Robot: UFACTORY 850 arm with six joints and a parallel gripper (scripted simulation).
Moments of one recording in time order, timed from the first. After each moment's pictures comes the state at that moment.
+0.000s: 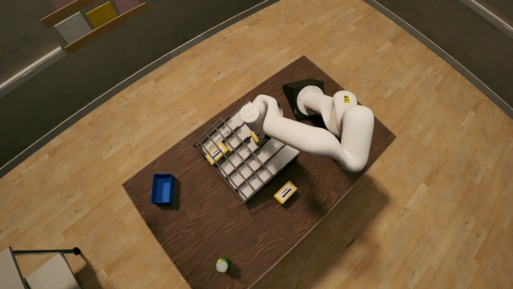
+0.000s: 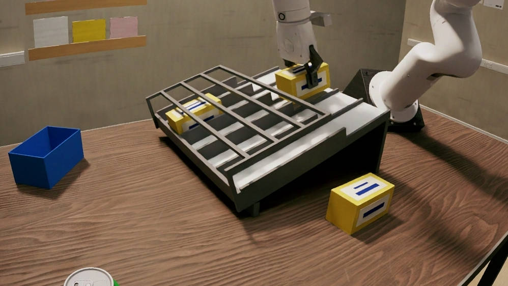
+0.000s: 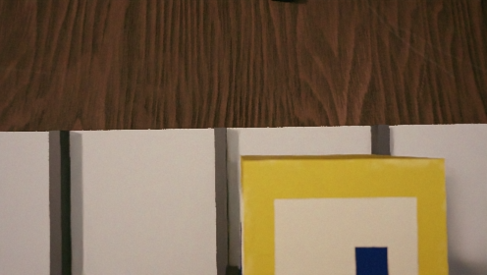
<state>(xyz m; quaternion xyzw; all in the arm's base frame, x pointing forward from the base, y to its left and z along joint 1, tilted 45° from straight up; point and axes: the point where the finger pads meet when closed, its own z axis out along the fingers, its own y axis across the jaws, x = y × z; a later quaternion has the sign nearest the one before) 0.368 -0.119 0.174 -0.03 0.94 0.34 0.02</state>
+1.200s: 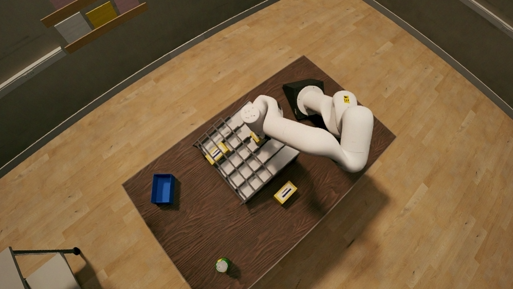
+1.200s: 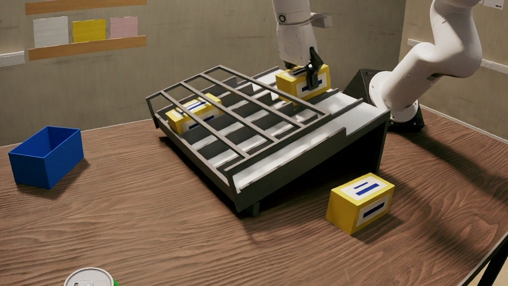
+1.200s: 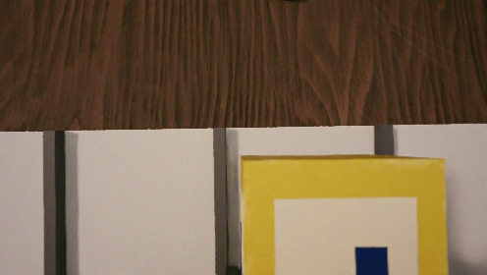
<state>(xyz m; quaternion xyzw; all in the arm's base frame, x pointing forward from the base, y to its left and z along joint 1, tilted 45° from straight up) 0.368 -0.116 0.171 -0.03 0.94 0.34 0.02</state>
